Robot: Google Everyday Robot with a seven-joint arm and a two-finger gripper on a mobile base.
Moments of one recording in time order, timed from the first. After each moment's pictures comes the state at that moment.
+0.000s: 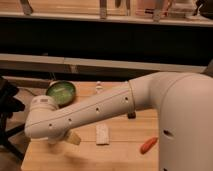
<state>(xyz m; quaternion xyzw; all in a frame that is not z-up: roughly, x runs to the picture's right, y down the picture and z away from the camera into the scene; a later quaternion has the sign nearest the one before) -0.182 0.211 0.655 -0.23 -0.15 -0.54 0.80</state>
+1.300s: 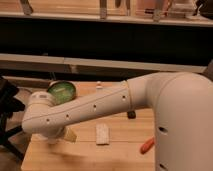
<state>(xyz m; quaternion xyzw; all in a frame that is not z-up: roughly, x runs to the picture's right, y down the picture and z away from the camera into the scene) -0.209 0.213 0.663 -0.22 -0.20 -0.58 0.76</state>
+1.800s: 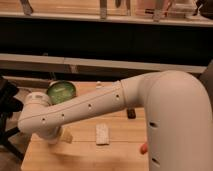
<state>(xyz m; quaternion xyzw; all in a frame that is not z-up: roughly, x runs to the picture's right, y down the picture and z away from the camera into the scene) -0.215 0.221 0.666 -0.23 -0.21 -0.59 0.74</state>
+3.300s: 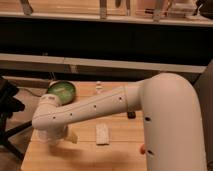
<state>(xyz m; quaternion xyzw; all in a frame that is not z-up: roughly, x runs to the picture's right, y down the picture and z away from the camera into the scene) -0.212 0.245 0.710 -0.24 -0.24 -0.60 0.72</state>
